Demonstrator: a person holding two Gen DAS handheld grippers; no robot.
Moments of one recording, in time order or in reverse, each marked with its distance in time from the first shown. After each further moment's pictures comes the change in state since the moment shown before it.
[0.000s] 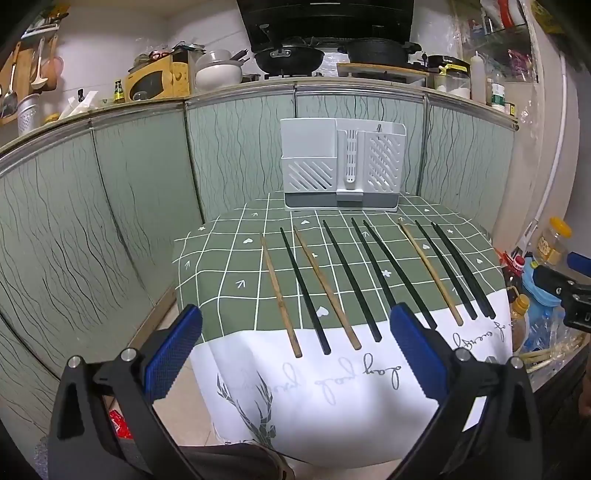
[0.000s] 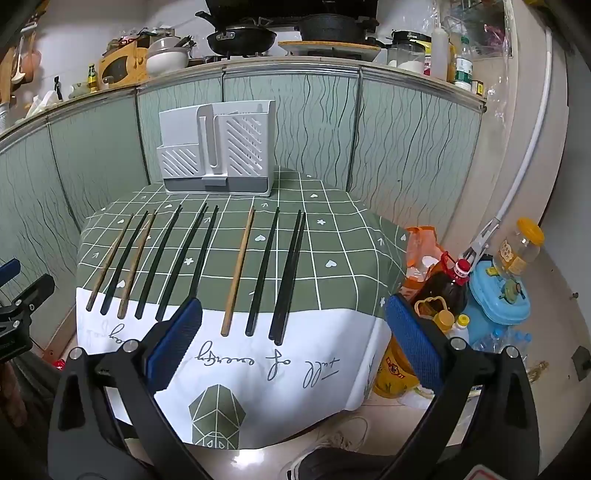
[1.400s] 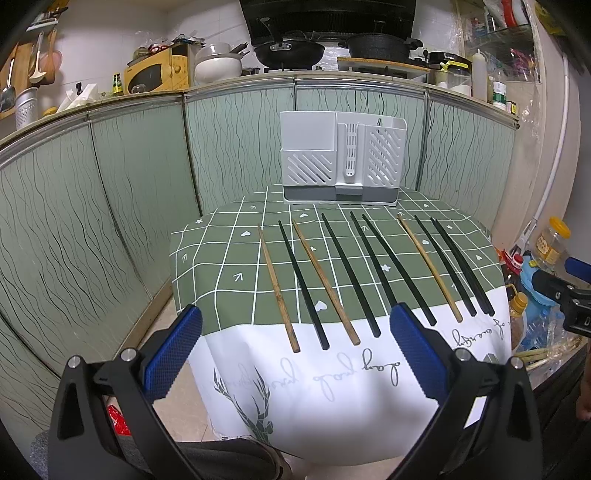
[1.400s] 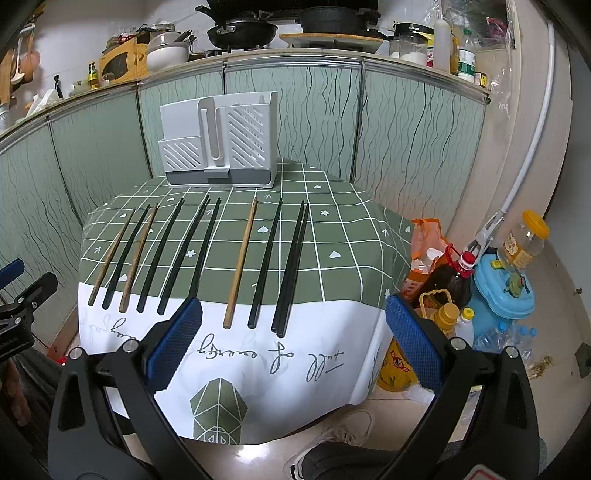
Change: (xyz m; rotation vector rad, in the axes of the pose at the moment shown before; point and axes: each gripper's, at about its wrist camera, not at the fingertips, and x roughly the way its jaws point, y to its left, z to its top) left arm 0.005 0.001 -0.001 -0.008 0.025 -0.013; right arm 0.004 0.001 -0.005 0.007 0.023 0.013
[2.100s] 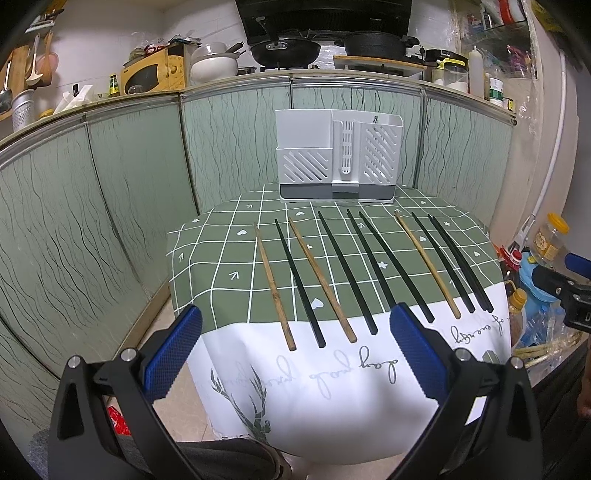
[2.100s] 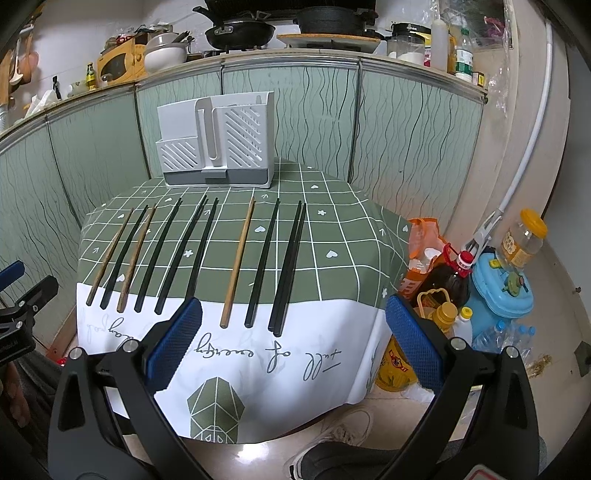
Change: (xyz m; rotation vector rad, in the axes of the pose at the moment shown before) left arm 0.002 -0.003 -0.001 0.010 0.006 -0.007; right arm -0.002 -0.002 -0.001 -0.002 -0.008 -0.009
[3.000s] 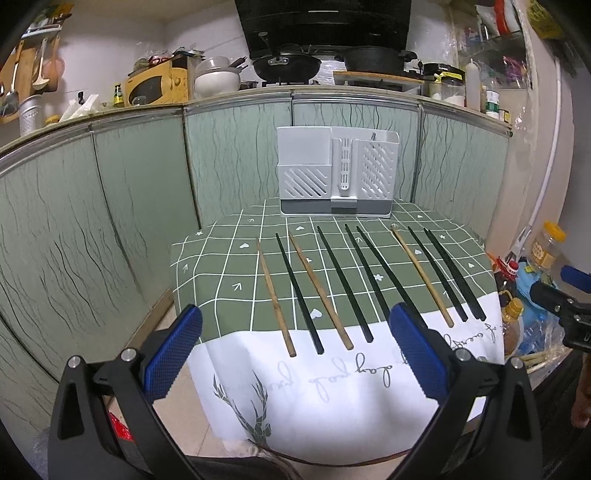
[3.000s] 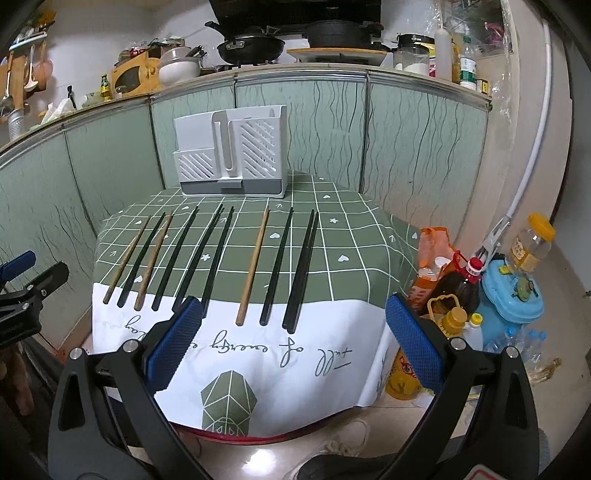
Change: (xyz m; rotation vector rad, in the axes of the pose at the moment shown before) left arm -0.017 0.003 0.001 -0.008 -0.060 -0.004; right arm -0.019 0.001 -0.009 0.007 -0.058 0.066
